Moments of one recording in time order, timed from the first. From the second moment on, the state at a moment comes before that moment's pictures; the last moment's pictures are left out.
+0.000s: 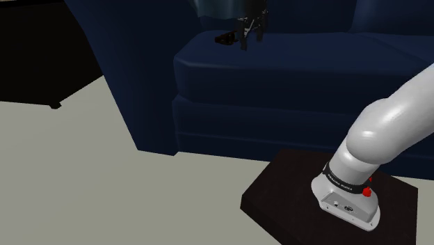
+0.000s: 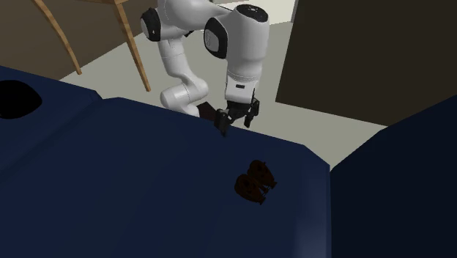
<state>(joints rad) -0.07 -0.34 0.07 -1.94 -0.09 1.63 0.04</state>
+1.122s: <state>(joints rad) -0.10 0.17 0.07 -1.35 -0.13 1.49 0.27</state>
